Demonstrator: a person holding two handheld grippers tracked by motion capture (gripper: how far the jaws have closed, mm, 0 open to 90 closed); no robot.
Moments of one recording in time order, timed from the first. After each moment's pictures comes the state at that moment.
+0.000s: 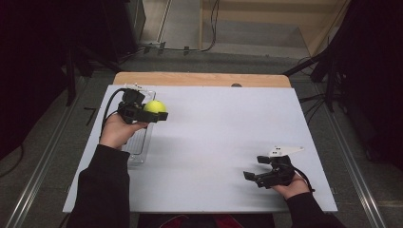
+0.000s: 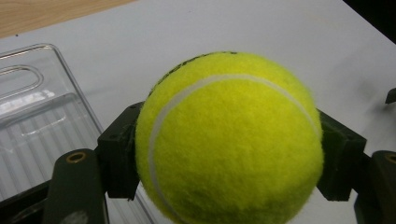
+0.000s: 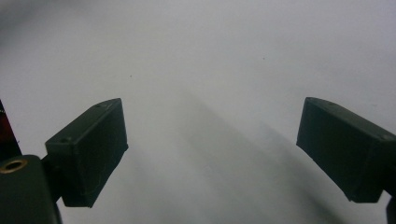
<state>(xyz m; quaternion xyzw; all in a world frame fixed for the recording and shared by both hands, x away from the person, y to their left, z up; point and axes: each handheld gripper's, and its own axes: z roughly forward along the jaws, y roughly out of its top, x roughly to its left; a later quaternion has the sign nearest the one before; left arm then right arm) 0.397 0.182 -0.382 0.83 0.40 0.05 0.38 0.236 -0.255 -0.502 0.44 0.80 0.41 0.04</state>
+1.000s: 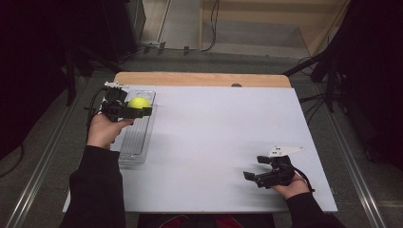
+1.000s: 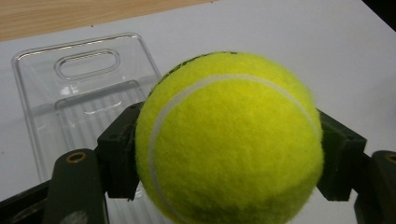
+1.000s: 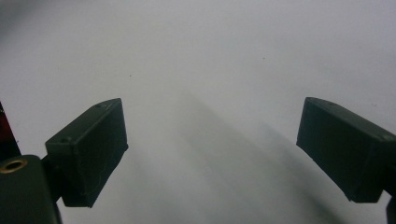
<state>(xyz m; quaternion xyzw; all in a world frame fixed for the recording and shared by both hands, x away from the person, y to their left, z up) 0.404 0.223 -0.382 0.80 0.46 0.09 0.38 0.236 -0.255 -0.501 0.44 0.80 0.41 0.04</state>
